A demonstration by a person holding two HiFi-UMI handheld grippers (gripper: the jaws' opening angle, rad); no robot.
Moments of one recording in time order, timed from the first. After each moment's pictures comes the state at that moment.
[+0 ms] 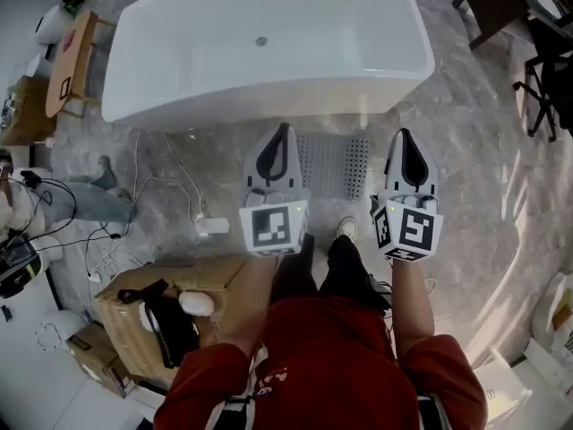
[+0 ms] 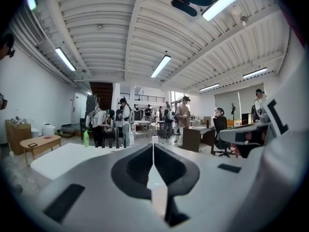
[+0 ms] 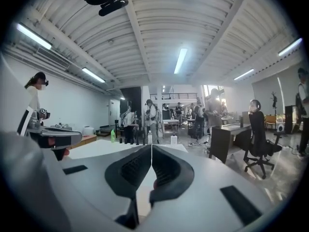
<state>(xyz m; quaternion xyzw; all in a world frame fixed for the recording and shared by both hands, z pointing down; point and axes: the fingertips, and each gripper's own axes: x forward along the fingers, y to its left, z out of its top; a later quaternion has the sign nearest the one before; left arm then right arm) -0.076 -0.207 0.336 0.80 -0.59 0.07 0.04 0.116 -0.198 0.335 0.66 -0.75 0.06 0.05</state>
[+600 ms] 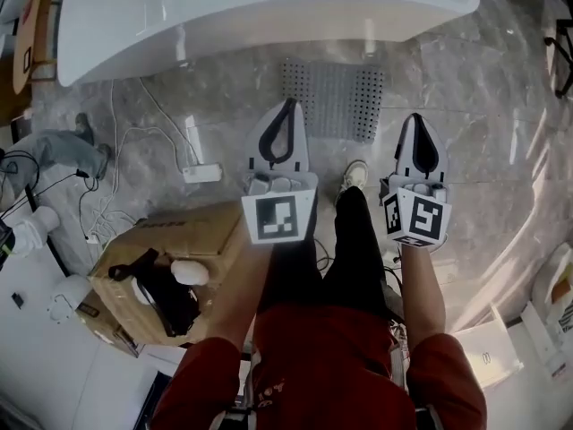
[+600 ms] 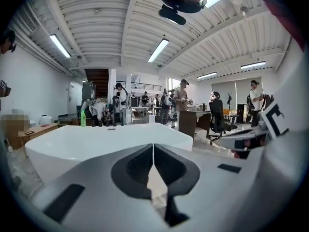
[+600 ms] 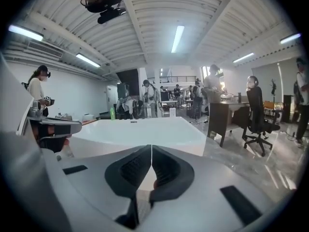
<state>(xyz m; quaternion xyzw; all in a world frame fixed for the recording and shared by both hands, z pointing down) -0.080 -0.199 0.518 0.81 -0.57 0.12 0.08 0.113 -0.180 0.546 0.66 -0.74 0.13 0.11</state>
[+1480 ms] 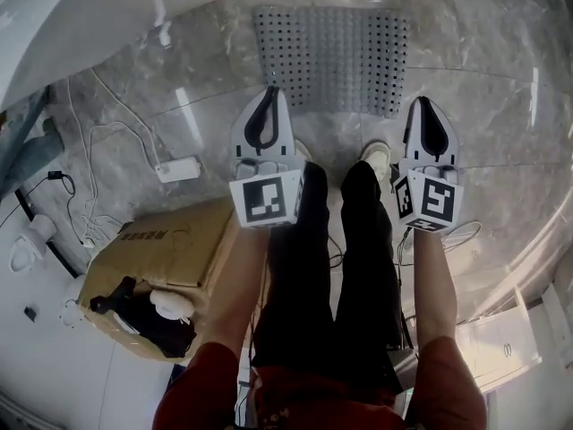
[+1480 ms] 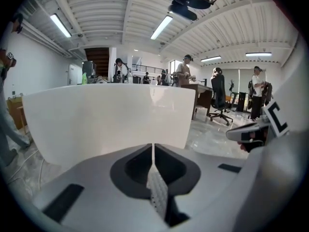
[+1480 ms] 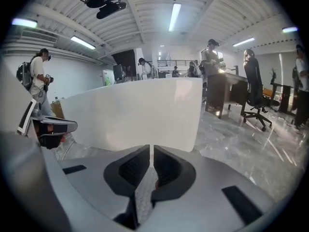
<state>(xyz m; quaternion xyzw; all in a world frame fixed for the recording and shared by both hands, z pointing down) -0.098 -0.163 0.860 0.79 -0.56 0.19 0.15 0.129 -0.134 0.878 0.65 -0.72 0.20 0.17</state>
